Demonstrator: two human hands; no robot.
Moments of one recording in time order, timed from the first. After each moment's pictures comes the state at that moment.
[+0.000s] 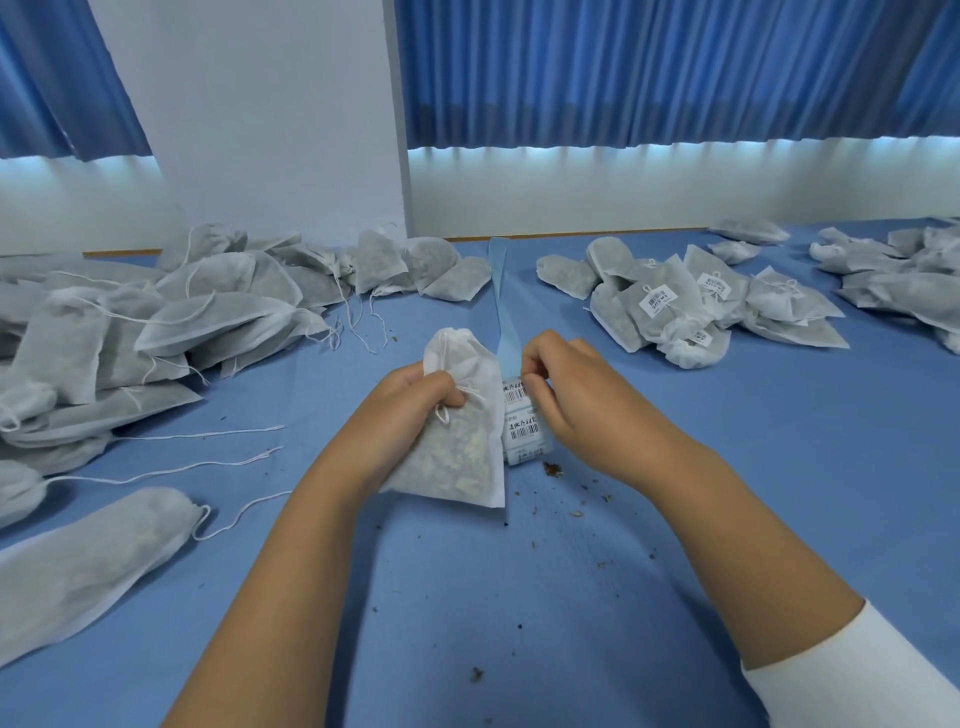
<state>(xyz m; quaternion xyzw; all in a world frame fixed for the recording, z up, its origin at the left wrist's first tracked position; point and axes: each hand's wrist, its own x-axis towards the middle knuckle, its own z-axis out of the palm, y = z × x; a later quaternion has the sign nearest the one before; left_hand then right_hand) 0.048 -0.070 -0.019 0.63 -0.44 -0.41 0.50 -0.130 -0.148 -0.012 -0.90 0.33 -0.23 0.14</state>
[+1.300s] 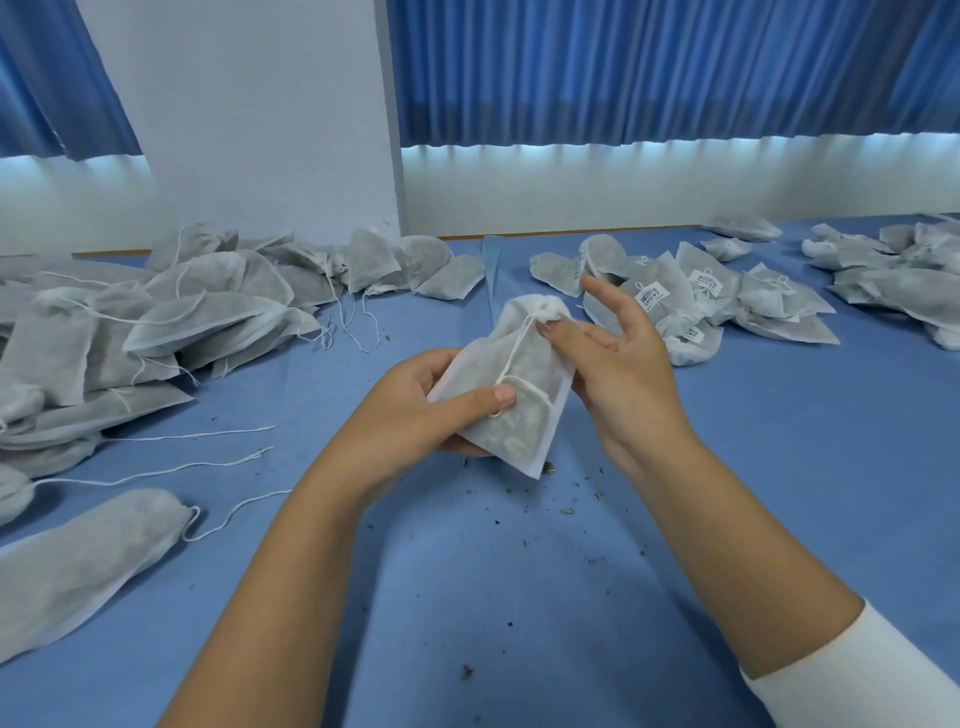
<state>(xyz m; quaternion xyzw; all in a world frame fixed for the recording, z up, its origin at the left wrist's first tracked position) 0.030 -0.062 -0.011 0.52 -0.50 -0.44 0.54 -0.127 -0.155 -0.012 -0.54 0.30 -0.54 0.57</state>
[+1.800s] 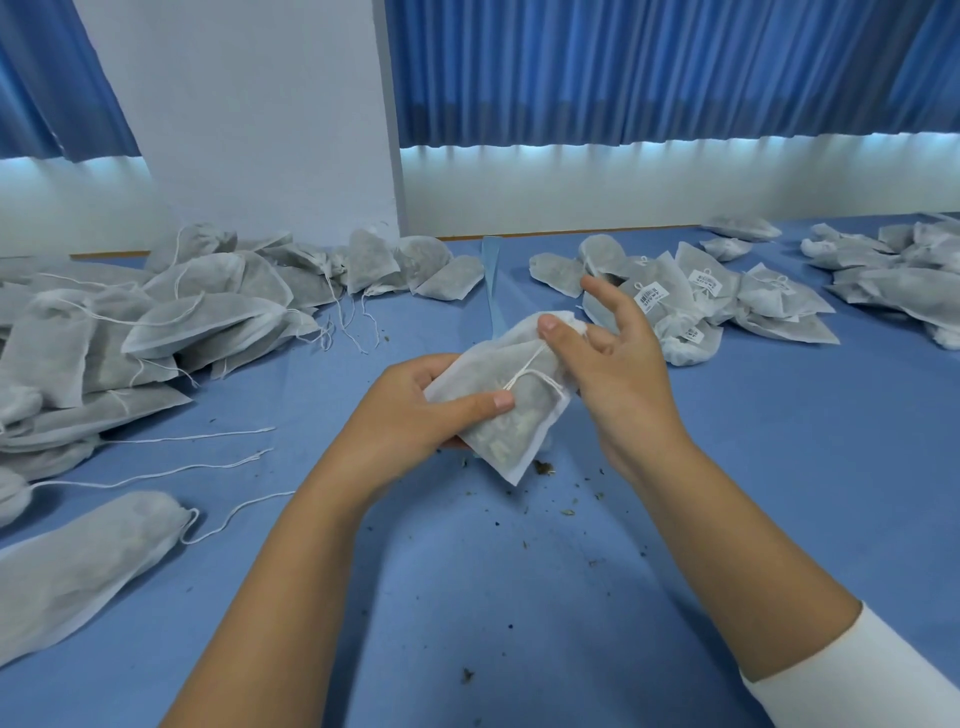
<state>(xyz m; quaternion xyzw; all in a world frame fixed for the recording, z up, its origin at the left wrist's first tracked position) 0.031 -0.064 -0.014 0.54 -0.50 -0.41 0.53 -0.124 -0.153 -0.013 -0.57 0.32 -0.55 0.52</state>
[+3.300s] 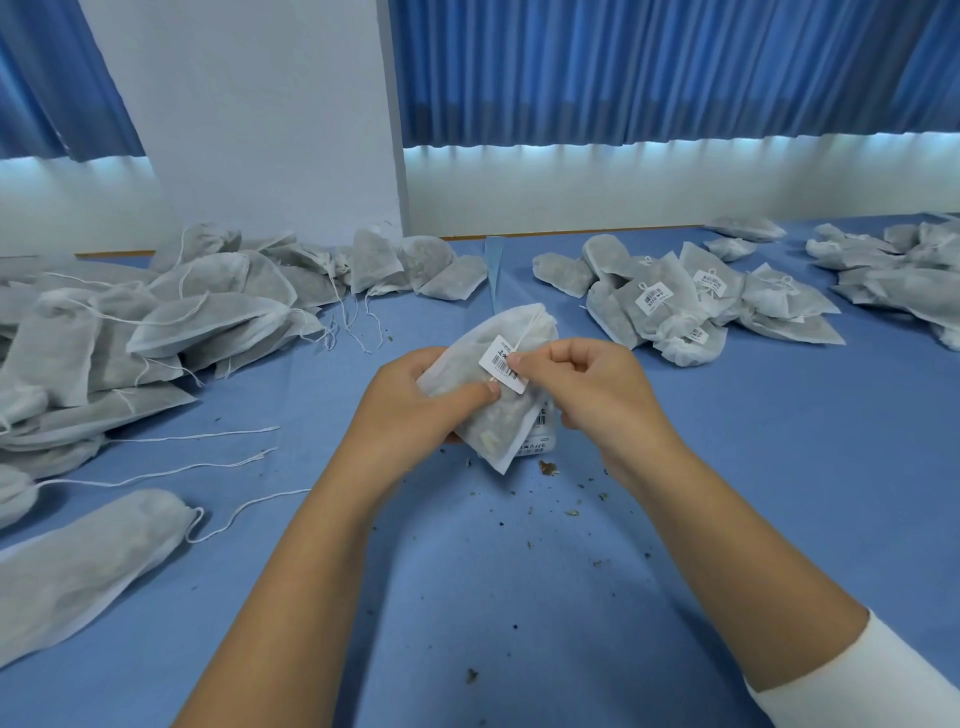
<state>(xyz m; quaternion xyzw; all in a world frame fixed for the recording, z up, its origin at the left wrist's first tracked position) 0.031 -0.069 -0.017 0.61 -0.44 -0.33 0.56 -0.121 -0.143 -0.010 -0.63 0.41 -0.43 0.50</state>
